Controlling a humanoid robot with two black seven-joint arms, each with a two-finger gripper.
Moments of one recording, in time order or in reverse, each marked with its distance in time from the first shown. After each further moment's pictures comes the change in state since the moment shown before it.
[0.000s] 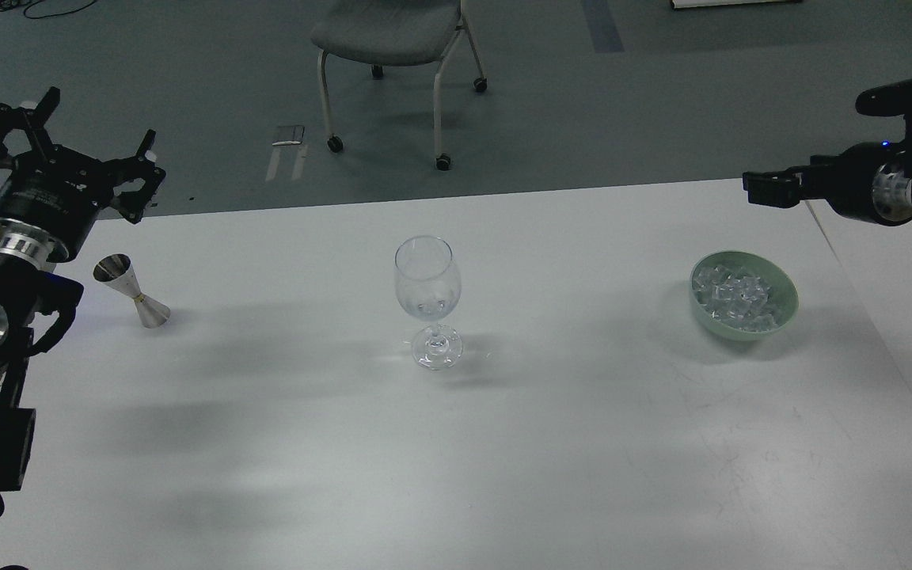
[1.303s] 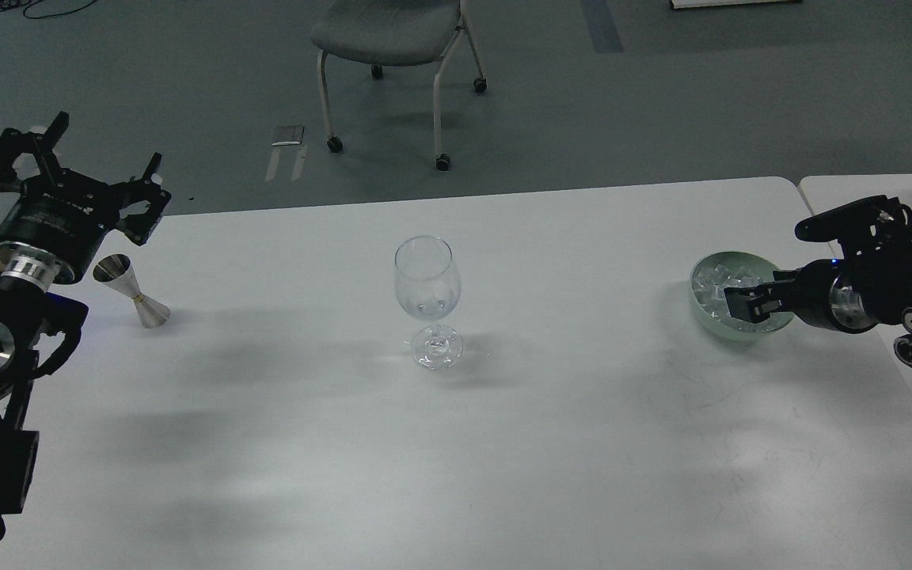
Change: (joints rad) left arm 0.060 -0.007 -0.001 -0.020 0.001 -0.013 -0.008; right arm -0.180 0.021 -0.058 0.081 -0.033 0.002 -0.074
